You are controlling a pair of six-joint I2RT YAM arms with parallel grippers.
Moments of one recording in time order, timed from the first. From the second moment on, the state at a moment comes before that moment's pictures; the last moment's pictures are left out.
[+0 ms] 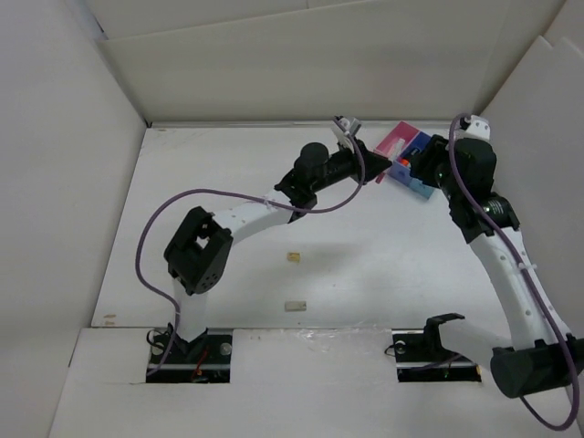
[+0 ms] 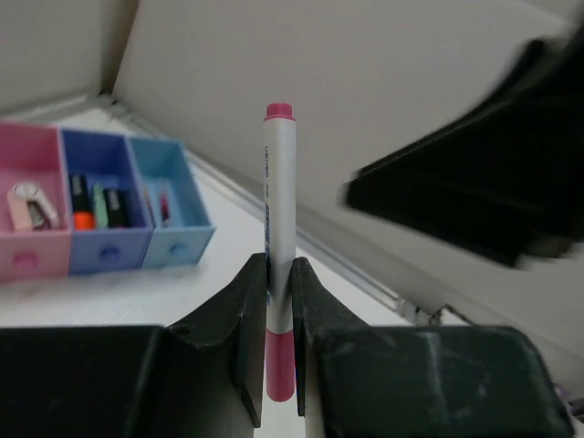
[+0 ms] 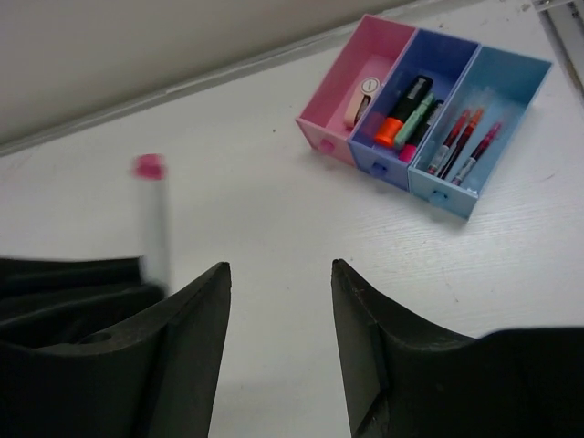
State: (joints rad) left arm -0.81 1.95 1.48 0.57 0.32 -0.52; right arm 0.20 1.05 1.19 -0.44 0.22 0.40
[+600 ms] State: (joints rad) left arm -0.81 1.89 1.39 0.61 0.46 -0.62; right arm 0.10 1.09 1.17 -0.30 -0.25 0.27
